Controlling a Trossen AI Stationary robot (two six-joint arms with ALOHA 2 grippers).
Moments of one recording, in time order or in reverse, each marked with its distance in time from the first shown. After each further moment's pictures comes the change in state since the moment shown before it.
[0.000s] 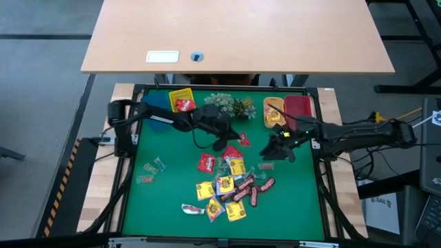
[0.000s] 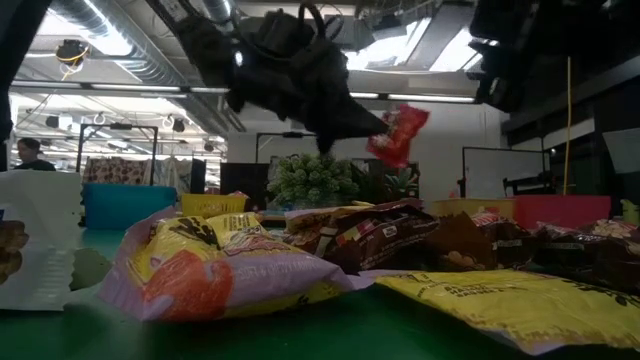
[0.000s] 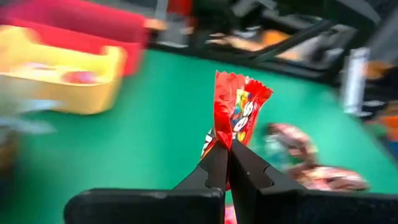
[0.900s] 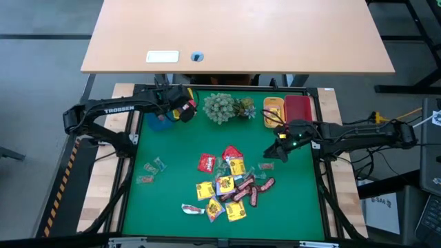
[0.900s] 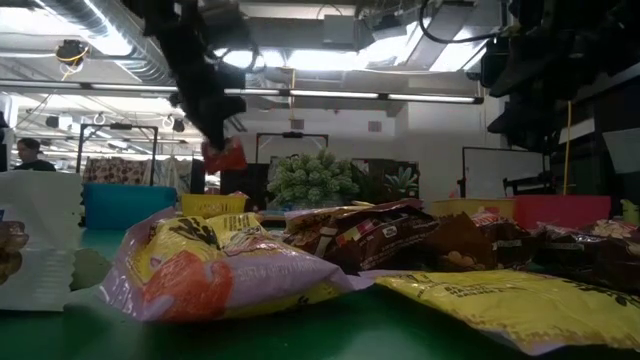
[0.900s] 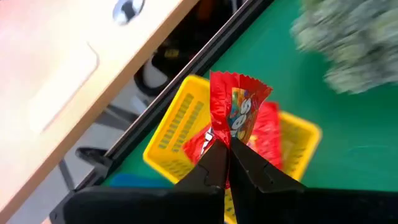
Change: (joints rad) left arm 0.218 -0.486 -0.058 -1.043 -0.889 -0.005; right arm 0.000 -0.018 0.000 -0.362 0.204 -0.010
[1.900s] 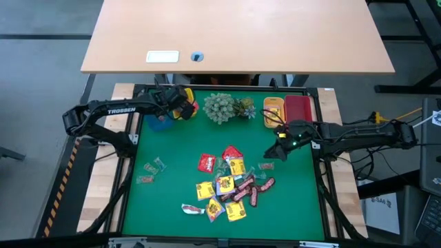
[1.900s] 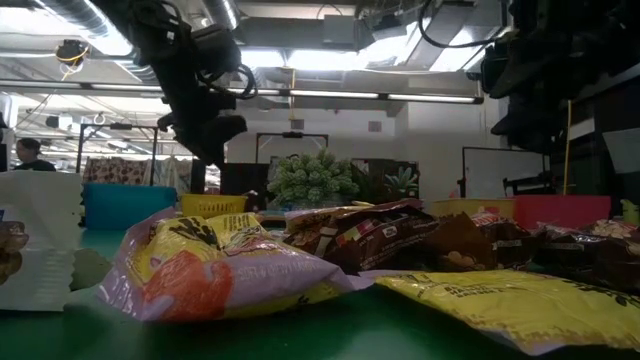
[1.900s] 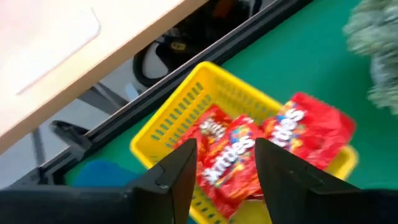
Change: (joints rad) left arm 0.059 0.001 -0.149 0.213 0.015 -0.129; right arm 0.001 0.000 0.000 -0.012 -0.001 0.091
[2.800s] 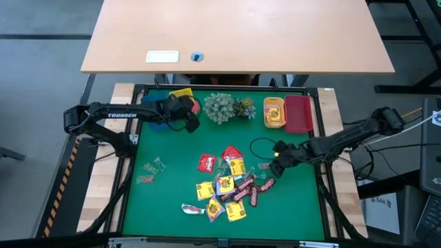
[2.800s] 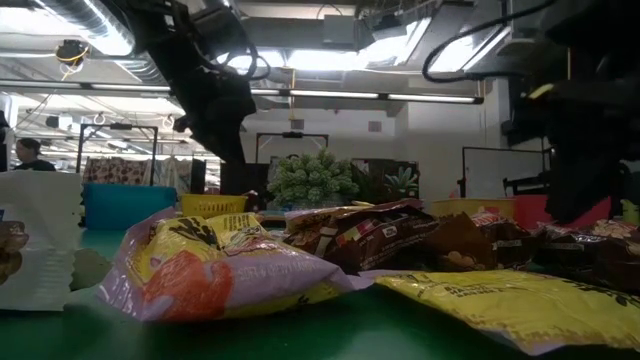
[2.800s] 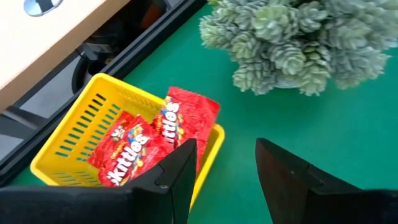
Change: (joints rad) left arm -0.168 0.000 0.000 0.033 0.126 -0.001; right arm 0.385 0.261 -0.001 -0.223 0.524 0.175
